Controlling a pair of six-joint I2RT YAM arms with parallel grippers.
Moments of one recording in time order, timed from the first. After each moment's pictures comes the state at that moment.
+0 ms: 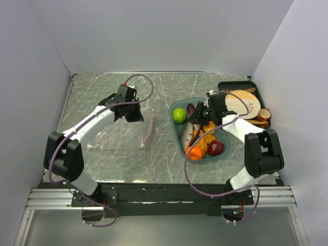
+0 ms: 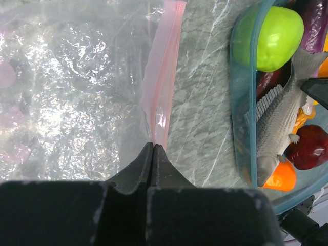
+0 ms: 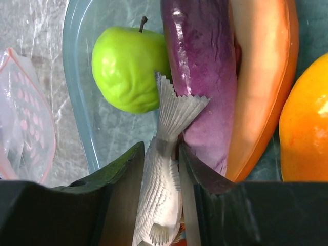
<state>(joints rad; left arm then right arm) -0.44 1.57 1.25 -0.56 0.11 -0.59 0.20 1.58 0.93 -0.14 -0.35 0.57</state>
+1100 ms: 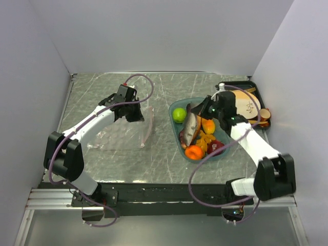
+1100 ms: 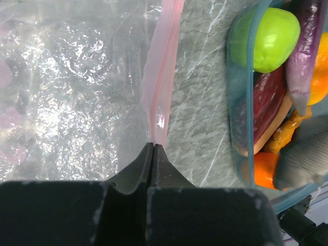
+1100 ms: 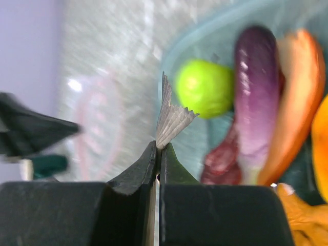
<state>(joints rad) -0.44 1.58 1.25 -0.55 0.12 -0.59 0.21 1.33 0.89 -0.08 -0.36 0.65</state>
